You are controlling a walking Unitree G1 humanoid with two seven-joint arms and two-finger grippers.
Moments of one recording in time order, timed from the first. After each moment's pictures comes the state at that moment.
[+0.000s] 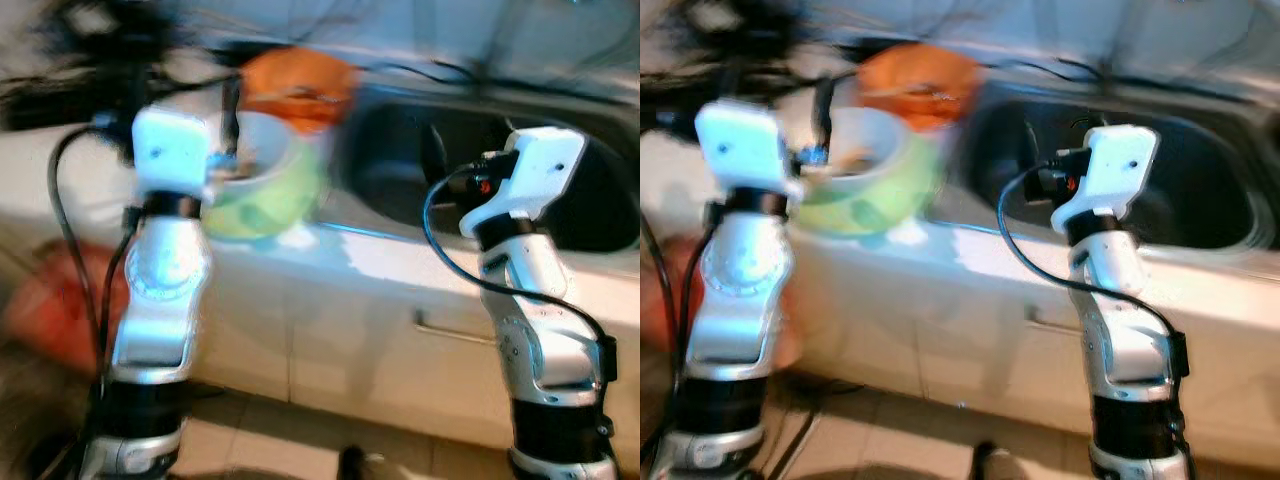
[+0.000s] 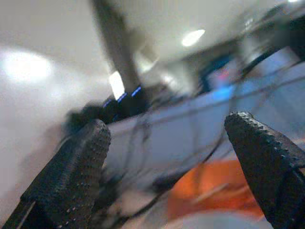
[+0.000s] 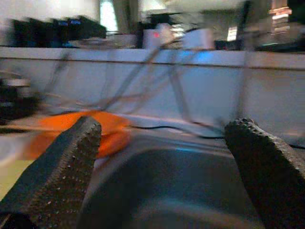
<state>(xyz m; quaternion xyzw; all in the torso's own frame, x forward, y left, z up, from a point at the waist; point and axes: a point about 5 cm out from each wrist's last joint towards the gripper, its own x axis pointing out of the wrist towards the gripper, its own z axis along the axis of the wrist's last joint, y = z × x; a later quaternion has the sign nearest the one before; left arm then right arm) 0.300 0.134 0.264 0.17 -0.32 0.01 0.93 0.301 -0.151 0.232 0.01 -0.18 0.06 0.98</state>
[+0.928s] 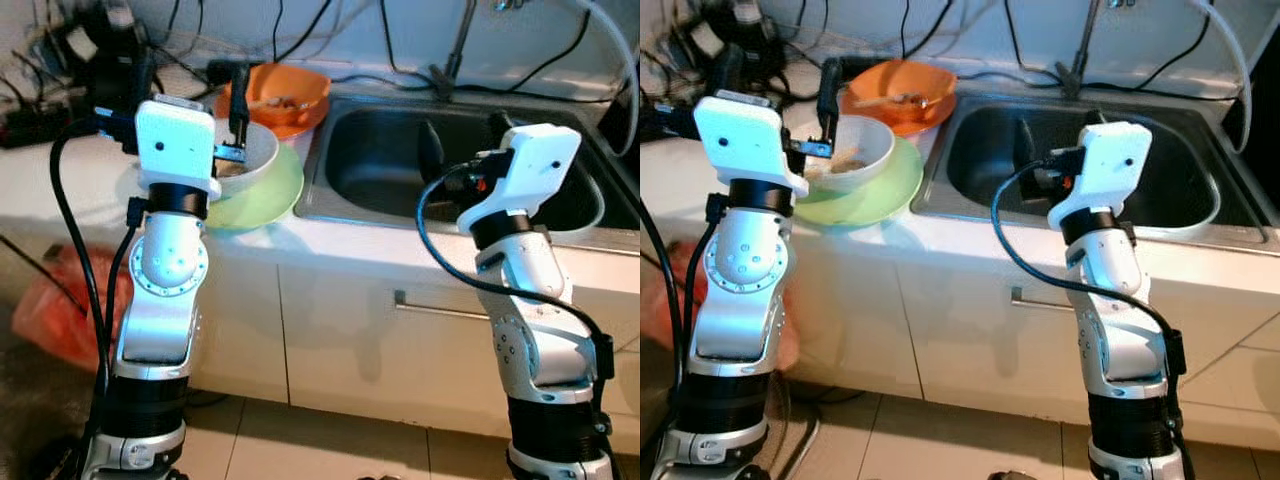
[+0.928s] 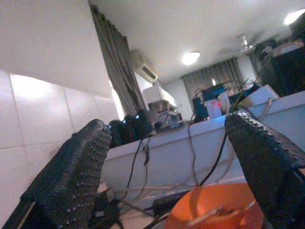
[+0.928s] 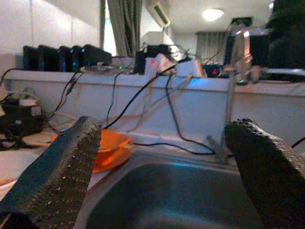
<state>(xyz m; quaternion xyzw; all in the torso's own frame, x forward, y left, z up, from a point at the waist) 0.301 0.148 0.265 0.15 -0.32 0.03 0.94 0.300 -0.139 0.236 0.00 -0.20 0.08 0.98</state>
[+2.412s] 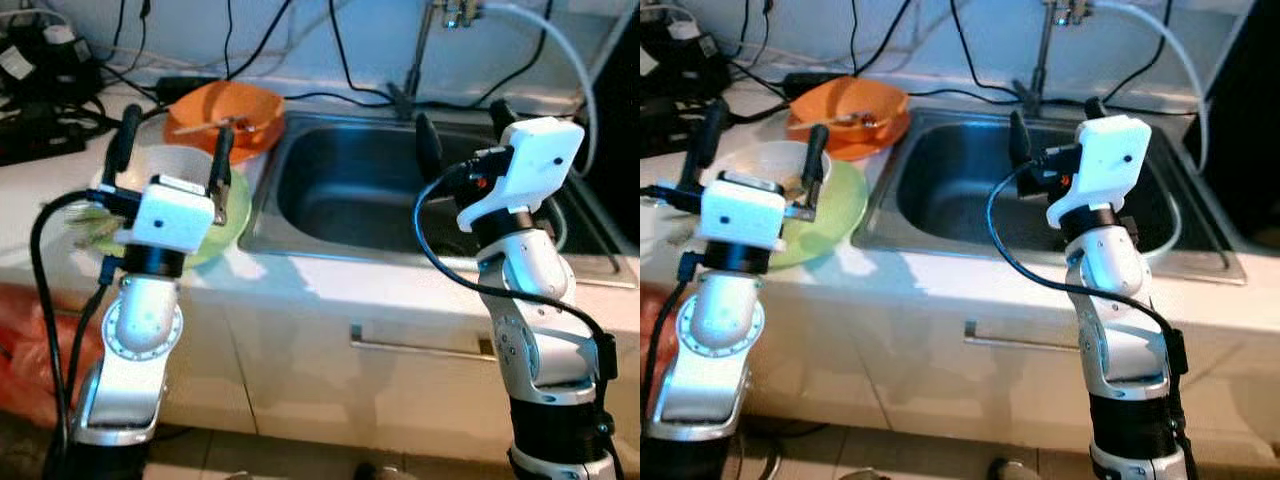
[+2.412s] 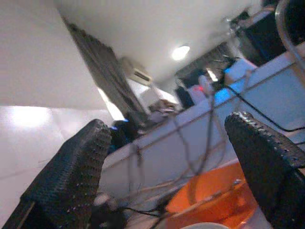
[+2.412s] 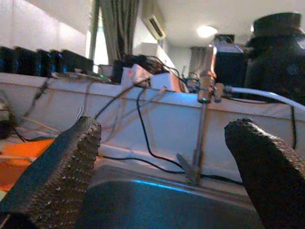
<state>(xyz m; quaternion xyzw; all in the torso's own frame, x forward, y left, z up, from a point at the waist) 0.266 0.167 0.231 0.28 -0.31 0.03 0.91 0.298 -0.139 0.243 -0.01 -0.22 0.09 0.97</state>
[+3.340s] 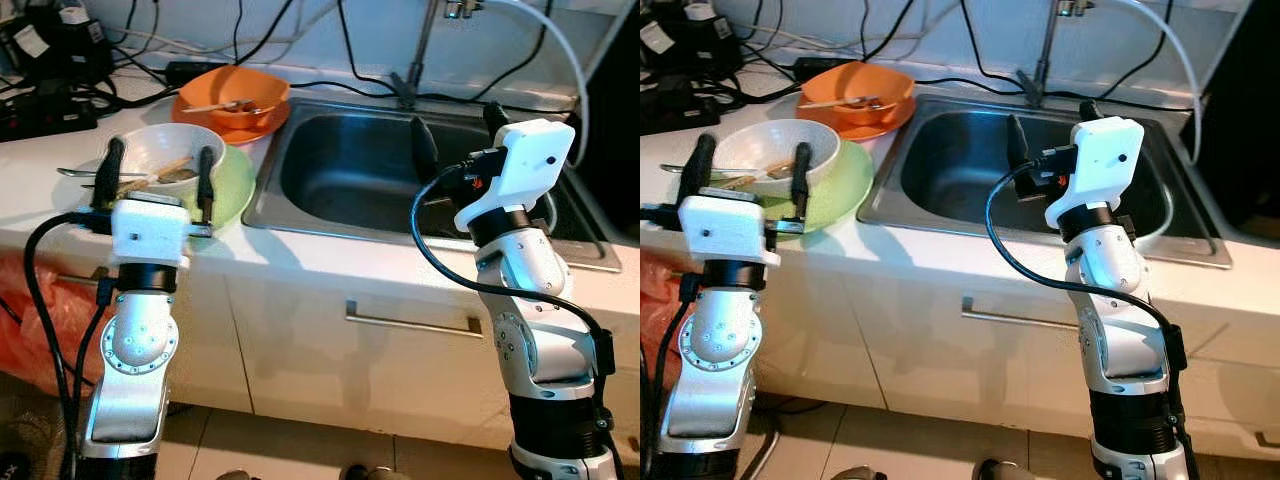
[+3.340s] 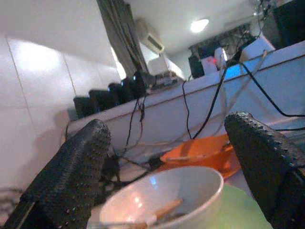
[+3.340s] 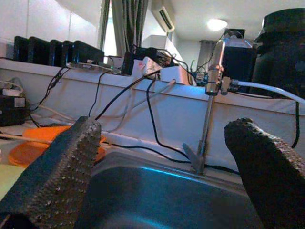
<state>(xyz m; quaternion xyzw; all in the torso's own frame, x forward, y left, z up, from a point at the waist) 0.266 0.183 0.203 0.18 -0.25 0.07 0.95 0.301 -0.137 0.239 -0.02 -0.21 0.10 0.97</state>
